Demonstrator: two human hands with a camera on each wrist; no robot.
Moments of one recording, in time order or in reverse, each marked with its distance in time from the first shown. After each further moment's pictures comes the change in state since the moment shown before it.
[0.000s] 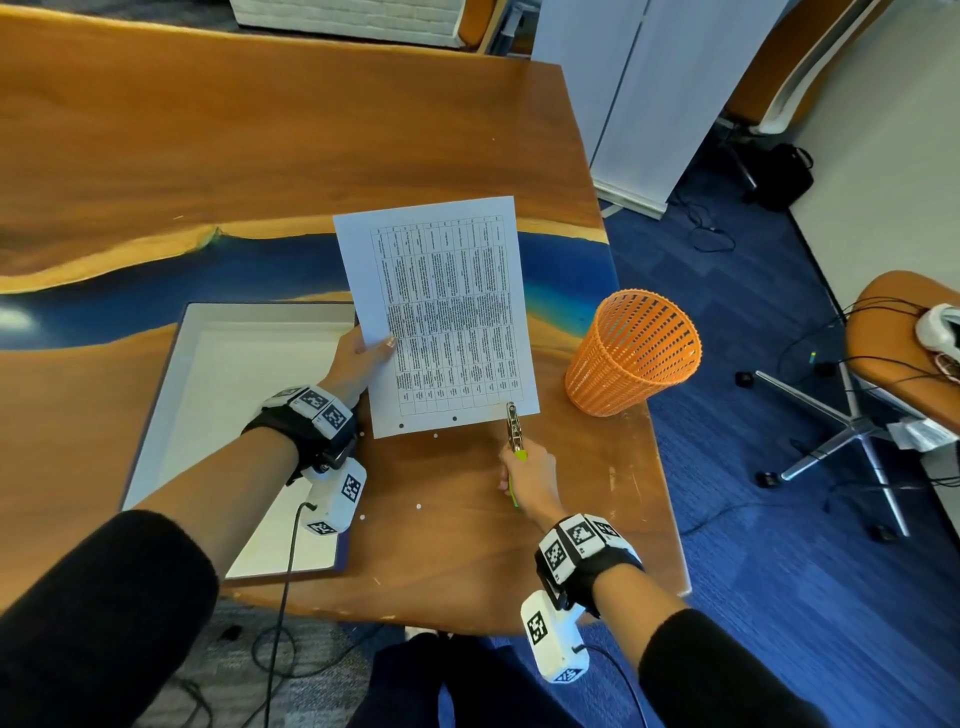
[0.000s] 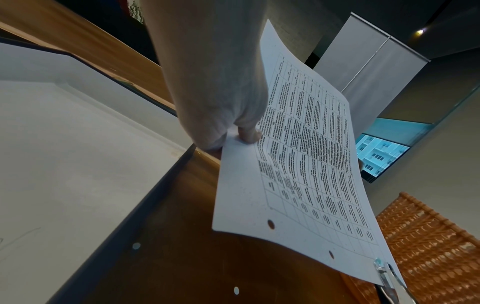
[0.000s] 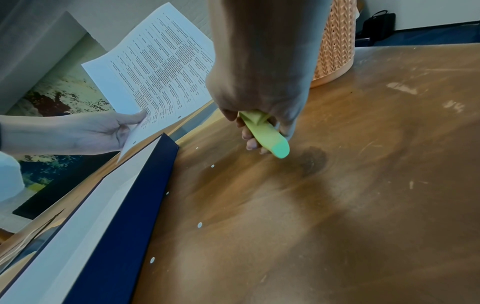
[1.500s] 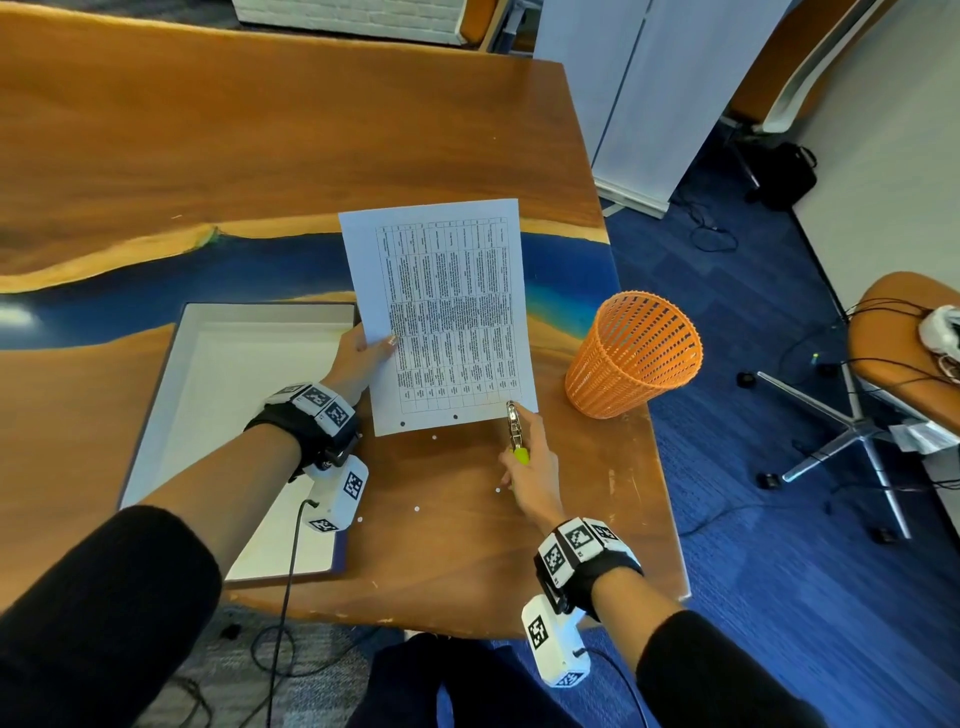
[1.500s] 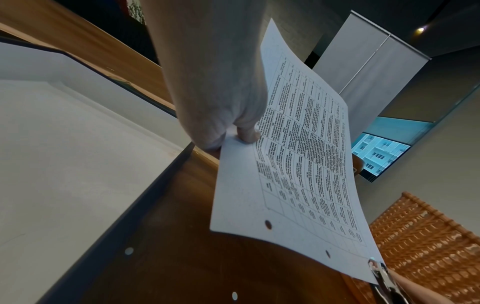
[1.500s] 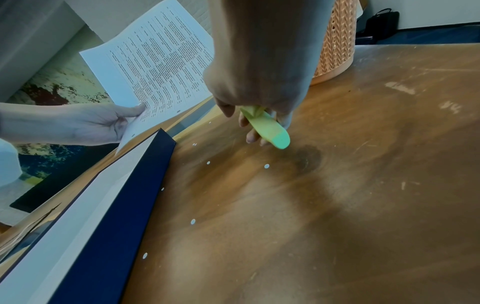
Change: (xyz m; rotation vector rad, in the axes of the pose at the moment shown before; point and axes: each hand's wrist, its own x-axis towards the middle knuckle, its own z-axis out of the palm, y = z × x) left_hand 0.006 0.002 0.002 0.027 -0.002 -0.019; right_hand -0.007 -0.006 -0.009 0.013 0.019 -0.283
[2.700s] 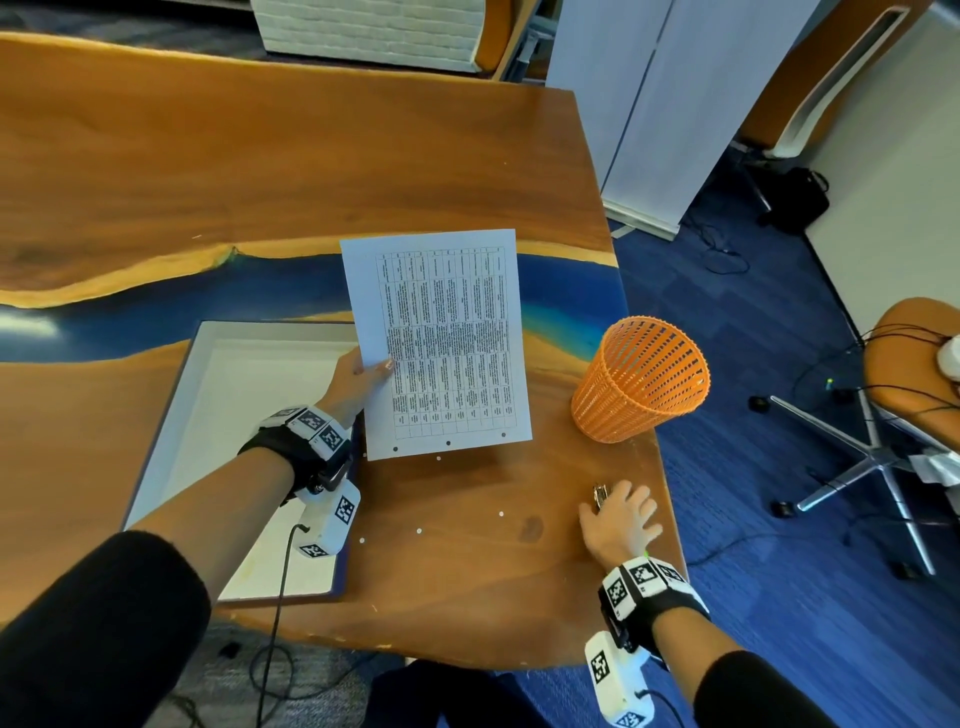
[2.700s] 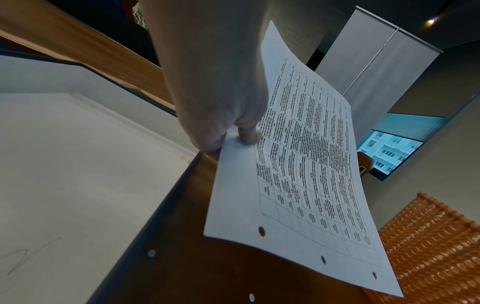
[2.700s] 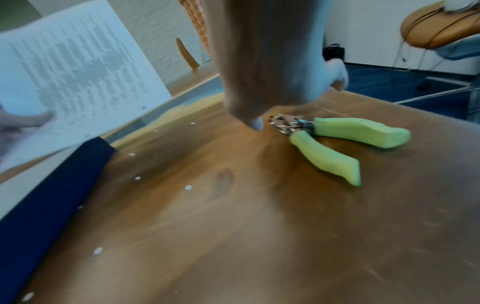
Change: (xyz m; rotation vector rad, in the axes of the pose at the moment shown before) left_hand -0.011 0.009 -0.005 0.025 0.058 -0.033; right_hand 0.003 0.048 -0.070 -0.916 0.190 0.422
